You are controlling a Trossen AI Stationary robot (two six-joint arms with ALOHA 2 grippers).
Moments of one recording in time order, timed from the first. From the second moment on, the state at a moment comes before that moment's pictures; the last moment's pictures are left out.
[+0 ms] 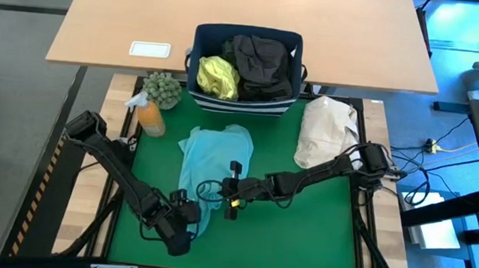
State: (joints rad) left arm -0.70 1.68 1.24 -0.73 -0.29 -0.94; right arm 0.28 1.97 1.24 0.30 0.26 0.08
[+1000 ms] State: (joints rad) left arm -0.65 1.83 1.24 -0.69 -0.36 -1.02; right arm 0.28 1.97 1.24 0.29 0.23 0.09
